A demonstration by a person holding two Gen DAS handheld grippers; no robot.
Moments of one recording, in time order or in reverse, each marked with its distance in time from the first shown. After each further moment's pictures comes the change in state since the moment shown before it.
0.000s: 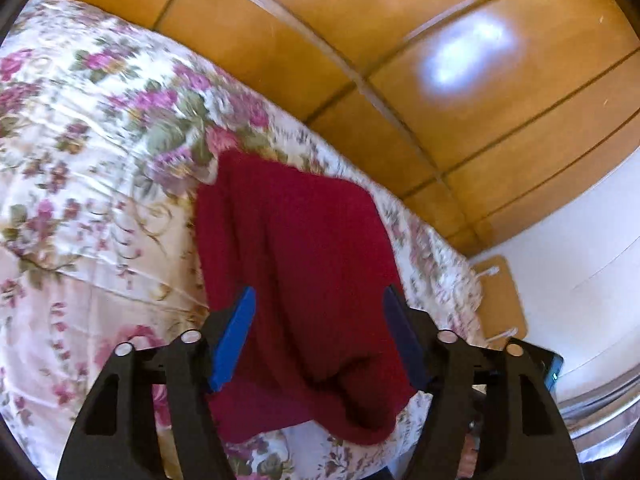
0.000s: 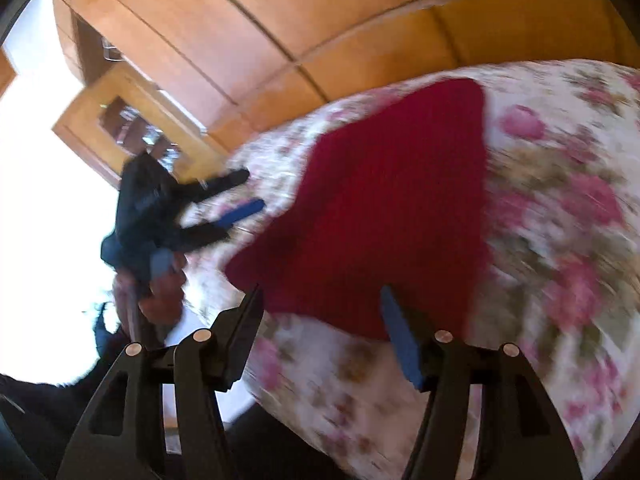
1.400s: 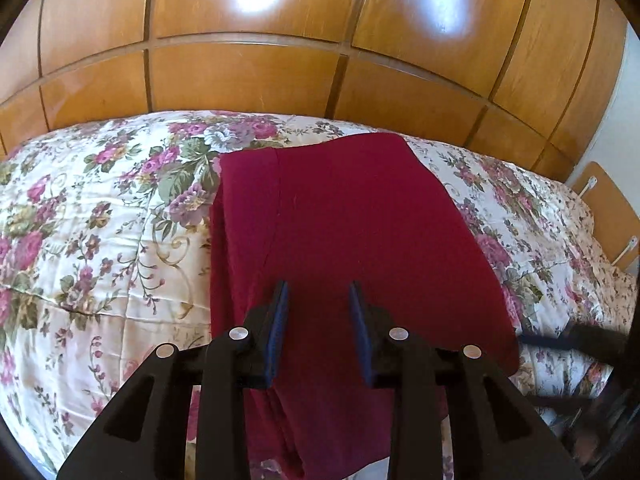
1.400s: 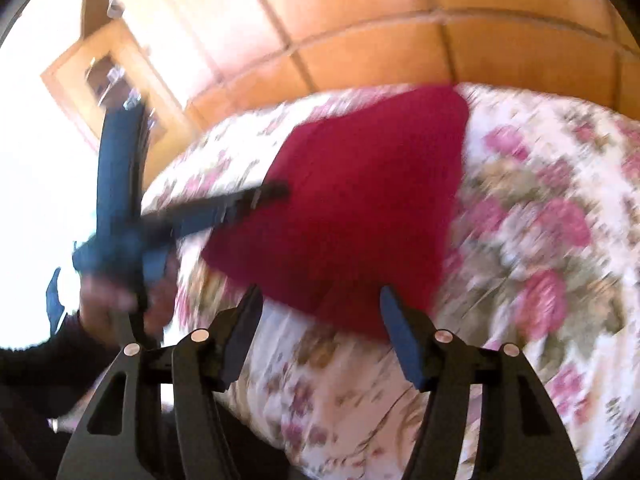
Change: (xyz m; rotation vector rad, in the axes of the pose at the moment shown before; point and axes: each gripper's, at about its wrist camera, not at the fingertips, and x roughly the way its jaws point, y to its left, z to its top) left arm 0.041 -0.050 -0.051 0.396 -0.078 0.421; right arm -0.003 0.016 -0.004 -0.145 -0.028 -0.147
